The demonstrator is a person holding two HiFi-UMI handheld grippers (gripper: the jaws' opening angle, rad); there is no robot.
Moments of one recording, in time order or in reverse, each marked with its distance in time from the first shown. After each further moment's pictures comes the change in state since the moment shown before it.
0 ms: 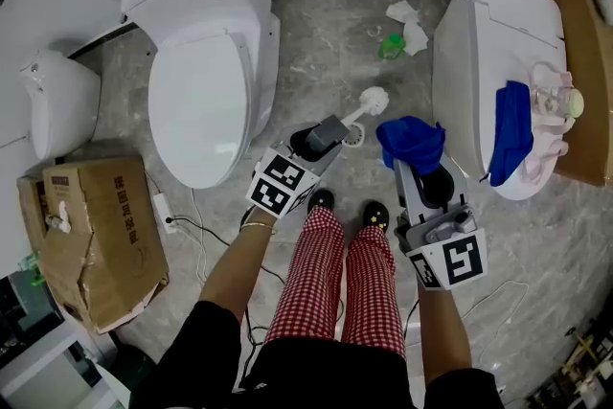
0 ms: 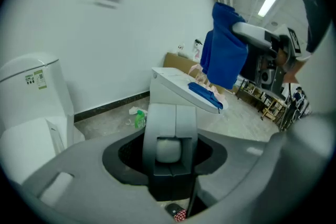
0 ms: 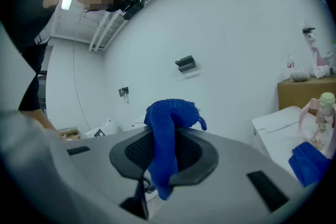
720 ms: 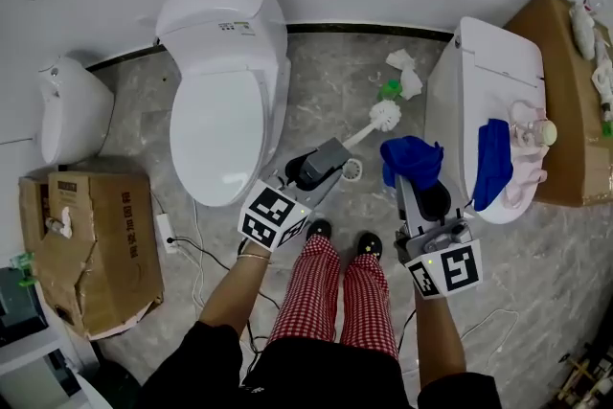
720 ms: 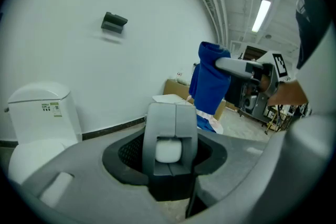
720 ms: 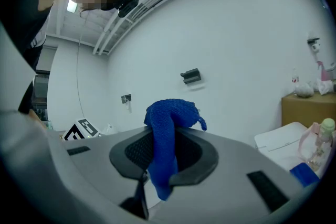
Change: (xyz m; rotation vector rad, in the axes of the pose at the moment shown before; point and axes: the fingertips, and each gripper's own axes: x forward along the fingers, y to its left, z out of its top) left arm -0.100 -0.024 0.090 -0.007 -0.230 0.033; right arm -0.010 0.027 0.075 -0.039 -0.062 0.012
